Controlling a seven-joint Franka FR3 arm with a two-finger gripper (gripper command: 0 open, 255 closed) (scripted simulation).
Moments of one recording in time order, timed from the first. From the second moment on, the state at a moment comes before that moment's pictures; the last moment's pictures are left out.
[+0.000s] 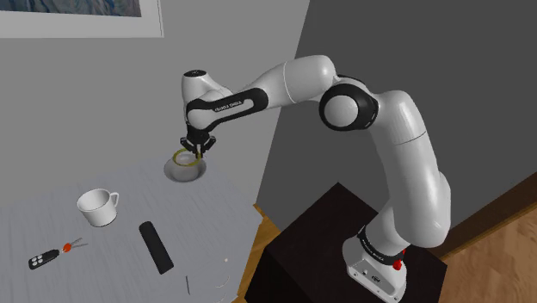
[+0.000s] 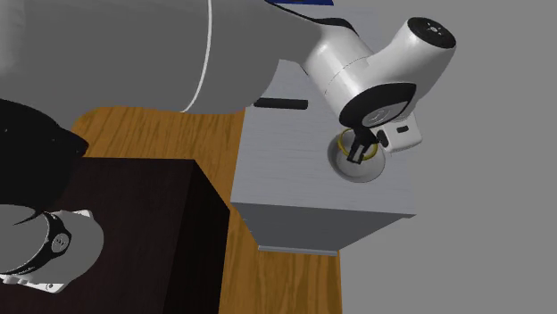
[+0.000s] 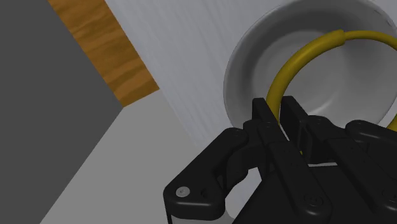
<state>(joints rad) 0.16 0.81 0.23 -1.37 -0.20 2.13 0.89</state>
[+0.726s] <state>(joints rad) 0.17 0.95 0.21 -1.26 -0.21 2.16 0.88</state>
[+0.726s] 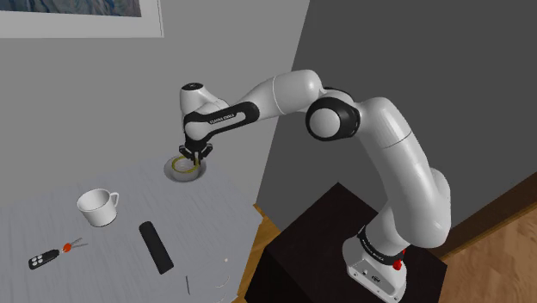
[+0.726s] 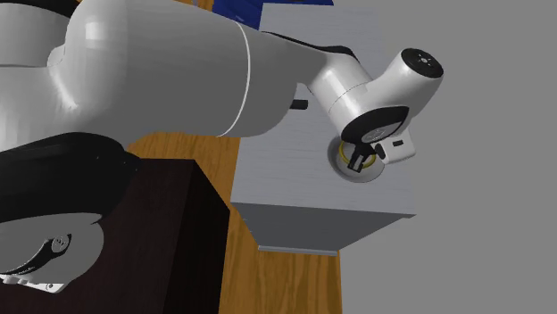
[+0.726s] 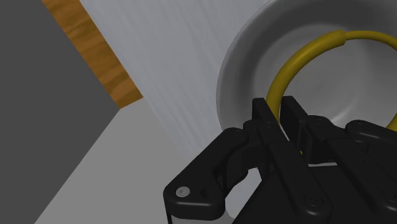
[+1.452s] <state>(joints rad) 0.18 0.99 0.21 -1.25 -0.22 2.19 0.89</state>
